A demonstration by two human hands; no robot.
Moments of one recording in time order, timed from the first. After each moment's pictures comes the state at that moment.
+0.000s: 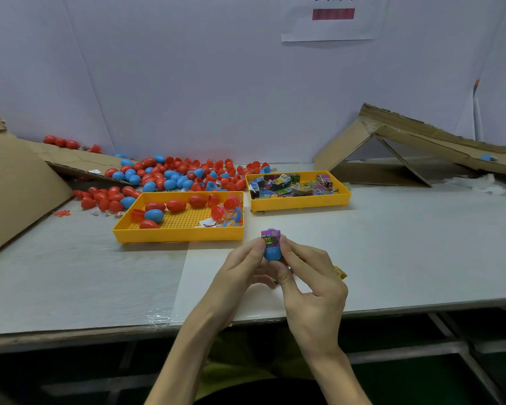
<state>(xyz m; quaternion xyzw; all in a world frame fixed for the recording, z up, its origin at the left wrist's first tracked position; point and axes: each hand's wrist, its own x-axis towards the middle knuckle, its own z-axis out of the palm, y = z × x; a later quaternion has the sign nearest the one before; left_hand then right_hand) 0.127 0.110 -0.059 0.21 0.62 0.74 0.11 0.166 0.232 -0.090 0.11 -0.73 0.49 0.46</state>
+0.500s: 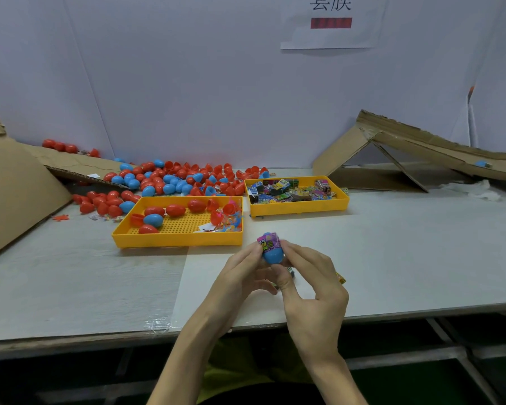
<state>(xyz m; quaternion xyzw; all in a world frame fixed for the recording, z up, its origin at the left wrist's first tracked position) 0.126 0.109 -0.057 0.21 0.61 0.75 0.14 0.167 0.232 -0.086 0.09 -0.73 0.48 0.47</state>
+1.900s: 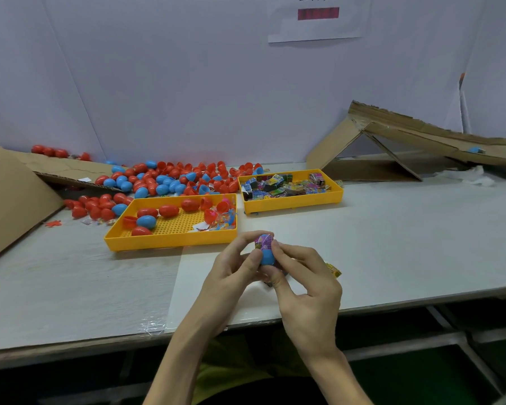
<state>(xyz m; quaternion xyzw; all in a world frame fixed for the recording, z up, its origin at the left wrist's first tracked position) 0.125 0.105 -0.066 0.25 0.63 0.73 0.06 0.168 0.233 -0.090 0.12 -0.72 0.52 0.45</state>
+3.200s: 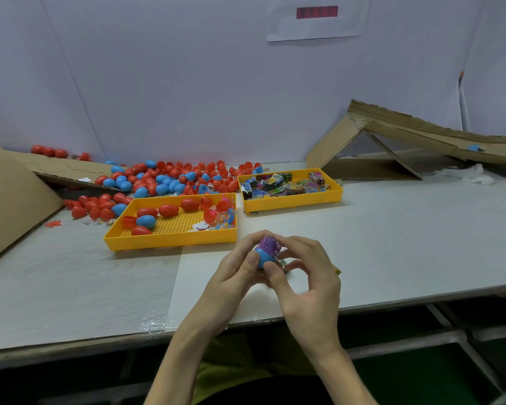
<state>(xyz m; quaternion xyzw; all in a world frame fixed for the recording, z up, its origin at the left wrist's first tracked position) 0.129 0.105 -0.066 0.26 0.67 0.69 0.07 0.172 0.234 -0.078 0.08 -0.73 0.54 0.41</state>
